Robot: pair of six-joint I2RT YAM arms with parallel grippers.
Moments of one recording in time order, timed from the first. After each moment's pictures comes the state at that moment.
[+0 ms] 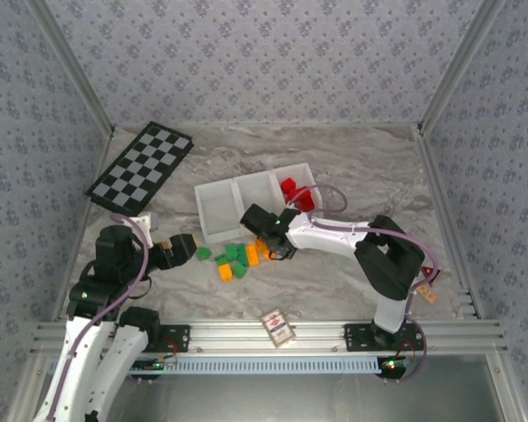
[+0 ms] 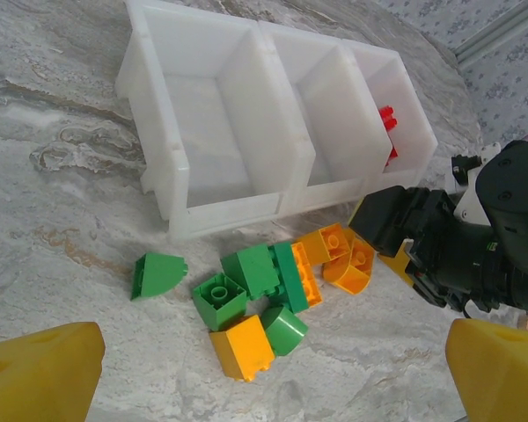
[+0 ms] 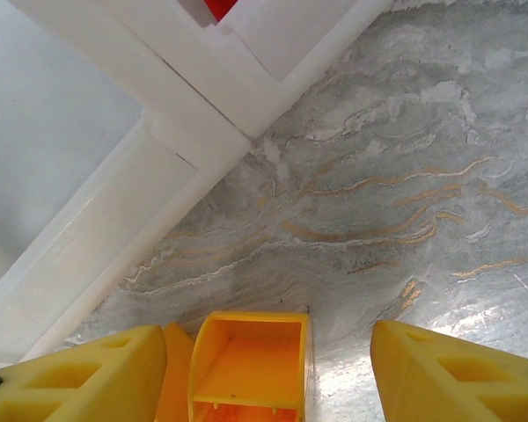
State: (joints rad) left arm -0.22 0.46 0.69 -0.83 0.33 -0.51; right arm 0.96 1.81 1.21 -0.70 0.36 1.45
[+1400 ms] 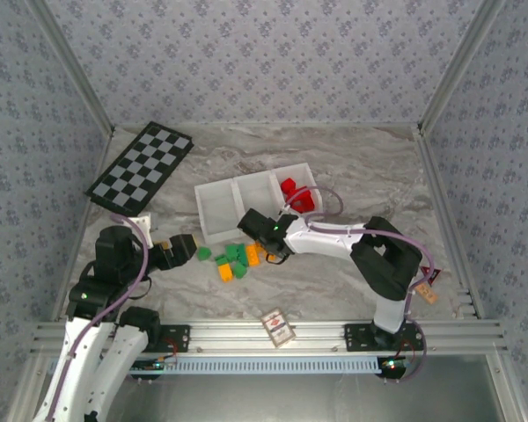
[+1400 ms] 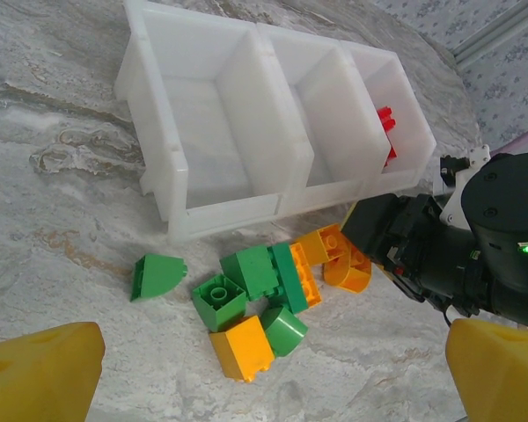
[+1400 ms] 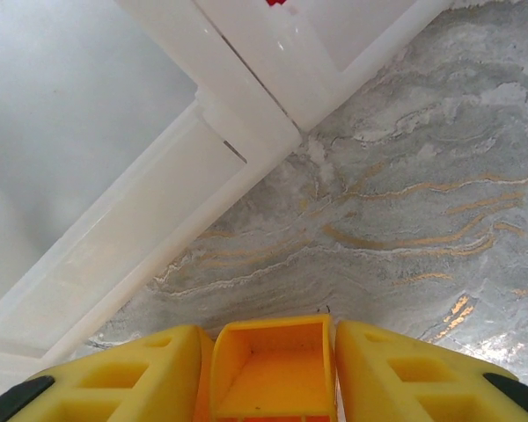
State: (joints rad) left arm -0.23 0.46 0.69 -0.83 0.32 -0.51; right arm 0.98 1.82 1.17 -0.59 0.40 1.43
